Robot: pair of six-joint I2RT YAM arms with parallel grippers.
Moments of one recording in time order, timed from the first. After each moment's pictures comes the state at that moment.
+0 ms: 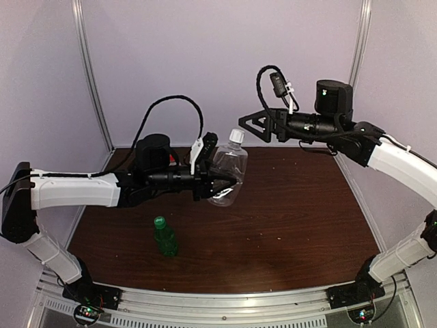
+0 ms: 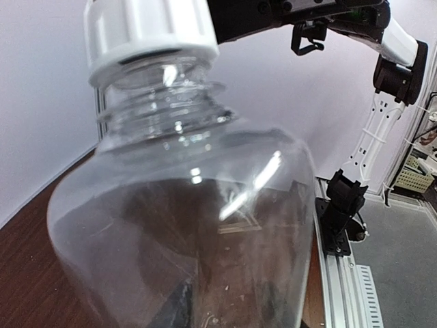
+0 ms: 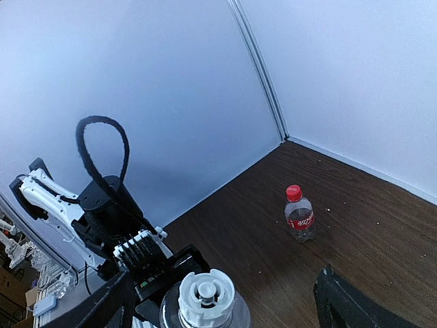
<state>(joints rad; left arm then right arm) -0.89 1.53 1.01 0.39 0.55 -0.07 0.71 1.35 1.39 -0.16 -0.44 0.33</state>
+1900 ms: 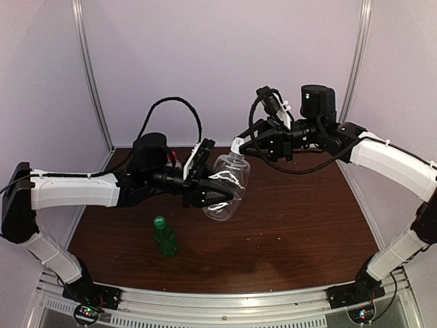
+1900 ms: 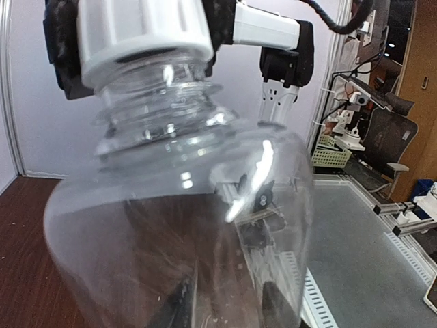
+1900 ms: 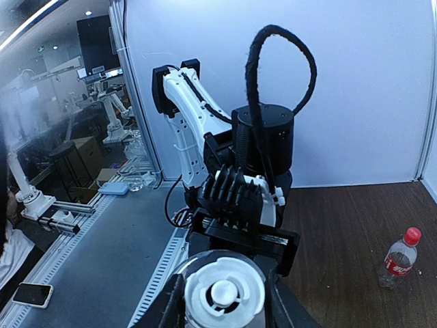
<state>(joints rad) -0.88 1.52 1.00 0.44 0.90 -0.06 0.66 1.47 1.40 -0.10 -1.11 -0.01</state>
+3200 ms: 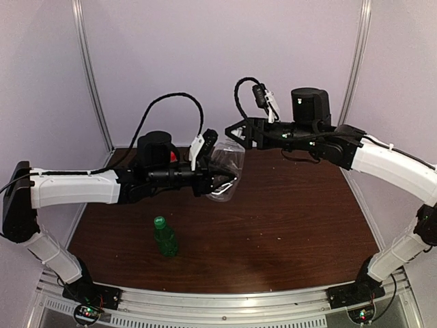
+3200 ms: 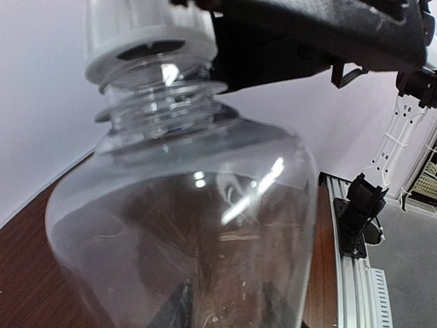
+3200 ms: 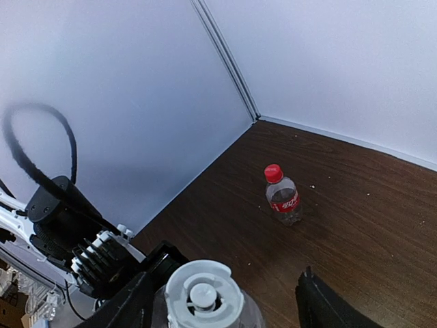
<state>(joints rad) -0.88 1.53 1.04 0.32 0.46 -0.07 0.81 1.44 1.41 -0.19 -0.20 0.41</state>
